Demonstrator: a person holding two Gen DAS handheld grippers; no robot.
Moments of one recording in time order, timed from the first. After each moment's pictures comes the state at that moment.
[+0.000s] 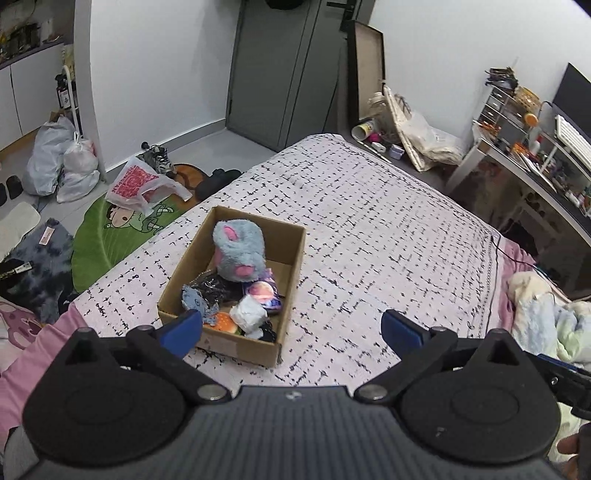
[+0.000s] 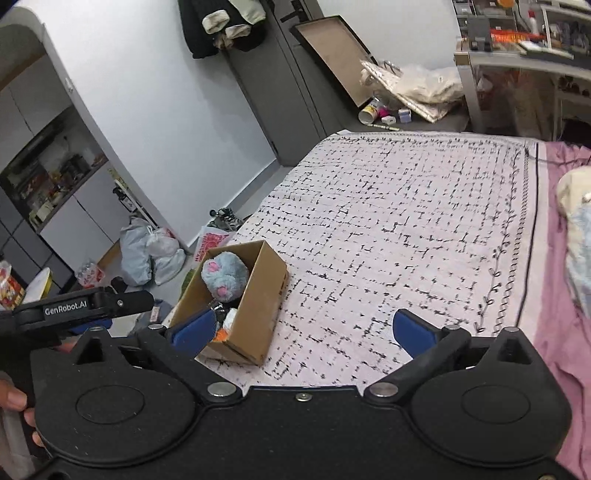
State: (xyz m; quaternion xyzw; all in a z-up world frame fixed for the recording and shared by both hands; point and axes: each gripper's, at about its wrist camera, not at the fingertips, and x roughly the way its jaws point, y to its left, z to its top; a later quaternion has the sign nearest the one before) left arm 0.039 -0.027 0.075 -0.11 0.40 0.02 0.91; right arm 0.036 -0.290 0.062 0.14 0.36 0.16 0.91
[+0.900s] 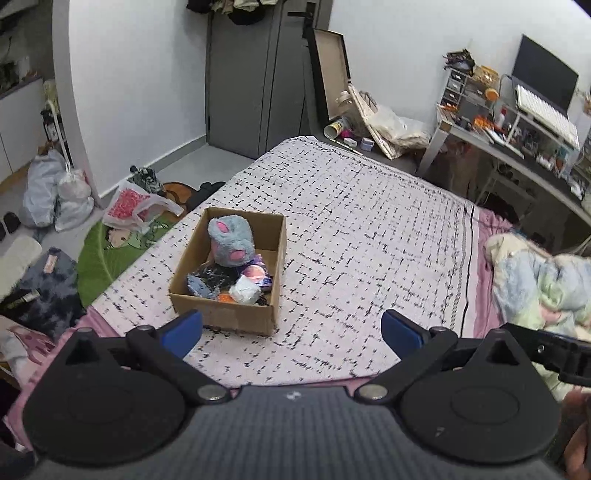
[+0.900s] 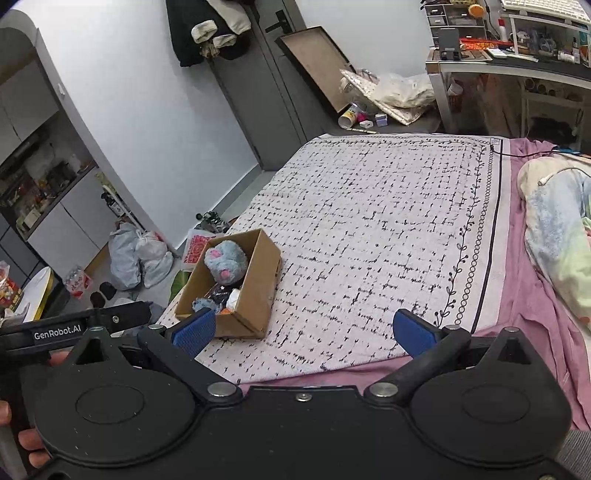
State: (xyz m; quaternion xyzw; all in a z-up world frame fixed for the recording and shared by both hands) left arm -0.034 -0.048 0.101 -0.05 0.39 -0.01 0.92; right arm -0.032 -0.288 0.079 0.15 0.37 0.13 0.91
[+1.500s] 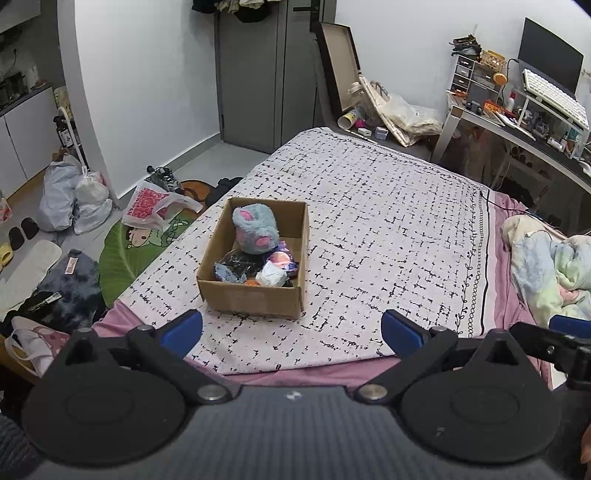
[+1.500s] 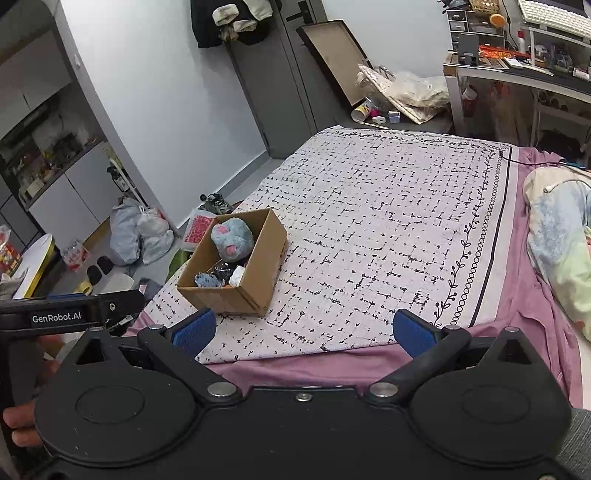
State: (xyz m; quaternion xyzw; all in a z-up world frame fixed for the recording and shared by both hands) left arm -0.052 -0.039 0.097 -0.02 0.40 0.01 0.92; right arm -0.049 -0.271 0.079 0.10 0.37 0.14 0.91
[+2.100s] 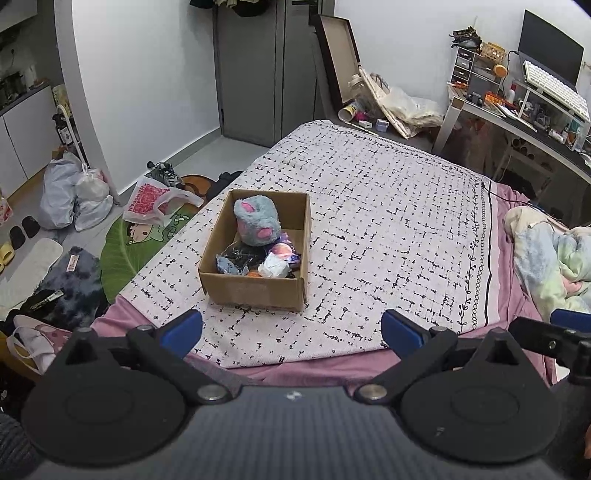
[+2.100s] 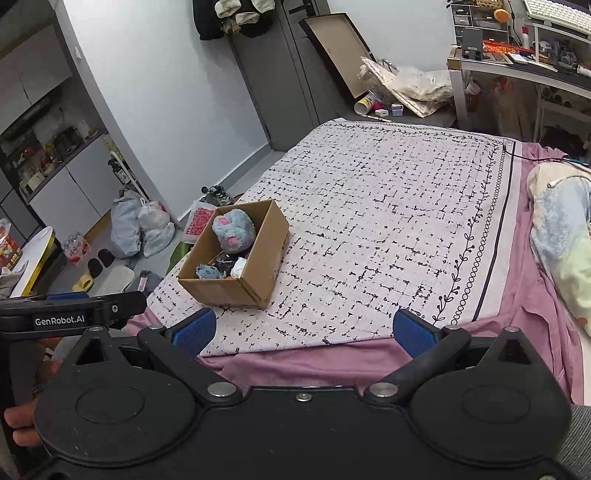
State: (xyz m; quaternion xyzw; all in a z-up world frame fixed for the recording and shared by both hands) left arm -0.054 -0.037 0.091 -0.02 0.41 0.01 0.91; right arm -0.047 -0.269 0.074 0.10 0.38 0.14 0.91
